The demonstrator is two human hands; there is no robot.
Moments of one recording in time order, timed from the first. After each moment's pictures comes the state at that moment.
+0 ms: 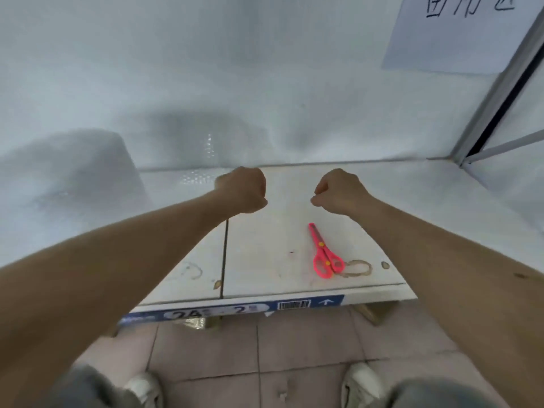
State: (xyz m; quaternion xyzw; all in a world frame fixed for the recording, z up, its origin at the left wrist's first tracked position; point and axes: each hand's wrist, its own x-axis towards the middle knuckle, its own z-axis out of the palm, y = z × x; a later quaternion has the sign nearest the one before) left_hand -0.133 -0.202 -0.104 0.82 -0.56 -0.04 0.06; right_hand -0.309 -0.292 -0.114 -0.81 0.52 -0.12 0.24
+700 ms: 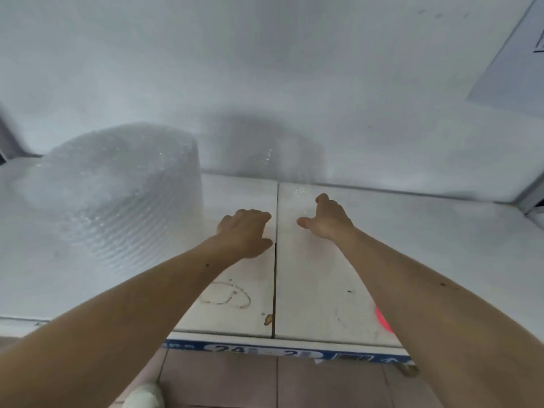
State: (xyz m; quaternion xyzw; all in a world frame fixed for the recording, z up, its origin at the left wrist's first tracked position) left_hand -0.037 -0.152 -0.163 0.82 -0.56 -0.10 0.03; right_hand -0.163 -0.293 -0.168 -0.82 0.52 -0.05 0.22
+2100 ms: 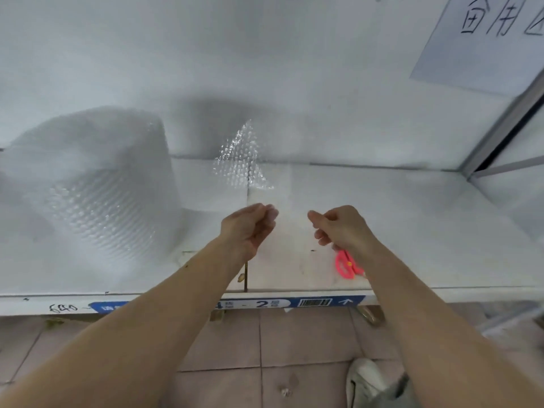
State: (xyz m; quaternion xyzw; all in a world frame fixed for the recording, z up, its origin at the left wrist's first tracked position) left_hand -0.123 -0.136 -0.168 0.48 0.02 -0.53 0.70; right_hand -0.290 -0.218 -0.146 -0.70 0.55 -0.18 0.42
